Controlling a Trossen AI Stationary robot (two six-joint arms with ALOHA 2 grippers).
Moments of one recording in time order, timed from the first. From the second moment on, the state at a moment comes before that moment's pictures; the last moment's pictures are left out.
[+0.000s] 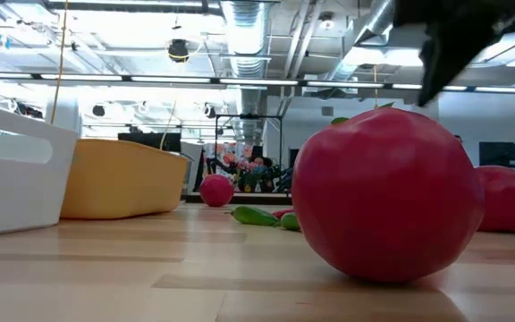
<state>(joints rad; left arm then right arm) -0.82 1.90 1.73 -1.38 0.01 -0.87 0.30 1.26 1.03 -1.03 0.34 0.56</state>
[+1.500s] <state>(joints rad) -0.77 1.90 1.73 -1.40 -0.02 -0.82 0.41 1.26 0.83 -1.05 0.12 0.54</state>
